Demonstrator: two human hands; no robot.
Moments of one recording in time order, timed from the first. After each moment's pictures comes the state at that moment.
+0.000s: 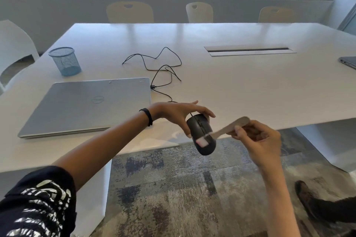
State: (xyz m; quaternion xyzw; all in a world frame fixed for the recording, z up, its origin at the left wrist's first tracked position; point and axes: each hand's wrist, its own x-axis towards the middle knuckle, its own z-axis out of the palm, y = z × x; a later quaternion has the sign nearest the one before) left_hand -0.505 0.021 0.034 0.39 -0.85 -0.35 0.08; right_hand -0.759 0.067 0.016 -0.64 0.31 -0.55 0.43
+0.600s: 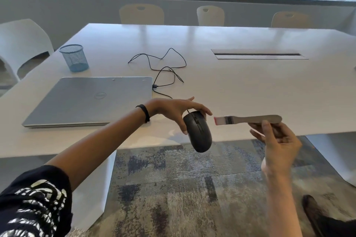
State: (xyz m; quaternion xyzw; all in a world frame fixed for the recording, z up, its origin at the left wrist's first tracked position) left_hand -0.506 0.016 0.040 0.43 -0.84 -0.33 0.07; right_hand -0.784 0.031 0.001 -0.48 0.33 -0.68 0.45
